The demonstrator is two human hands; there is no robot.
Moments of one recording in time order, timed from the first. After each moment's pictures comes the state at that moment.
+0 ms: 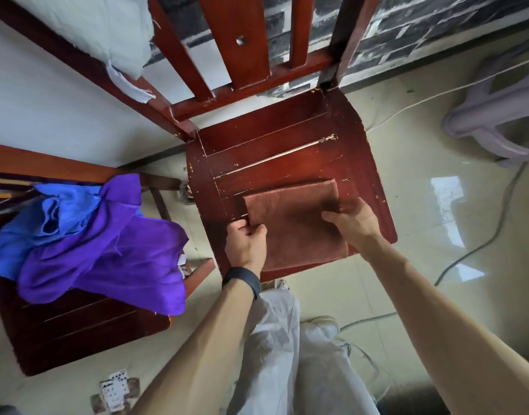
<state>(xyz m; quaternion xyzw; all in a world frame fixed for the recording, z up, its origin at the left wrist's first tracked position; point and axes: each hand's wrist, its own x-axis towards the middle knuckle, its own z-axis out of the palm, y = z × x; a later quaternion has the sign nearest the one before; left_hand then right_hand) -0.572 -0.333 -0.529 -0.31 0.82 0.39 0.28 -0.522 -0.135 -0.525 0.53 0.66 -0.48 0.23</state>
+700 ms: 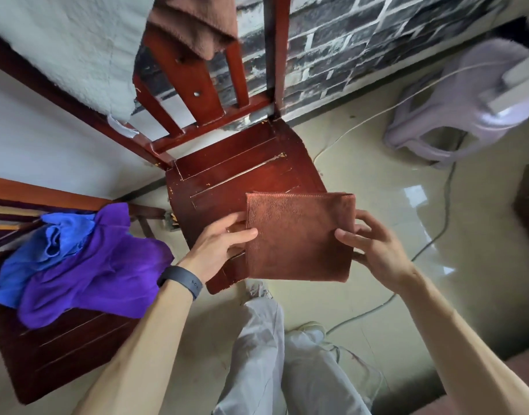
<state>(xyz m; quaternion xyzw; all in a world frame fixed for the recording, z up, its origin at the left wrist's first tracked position) -0.589 -0.341 -0.416 -0.07 0.61 0.56 0.55 -0.413 -0.093 -0.391 0.44 0.52 -0.73 0.10</state>
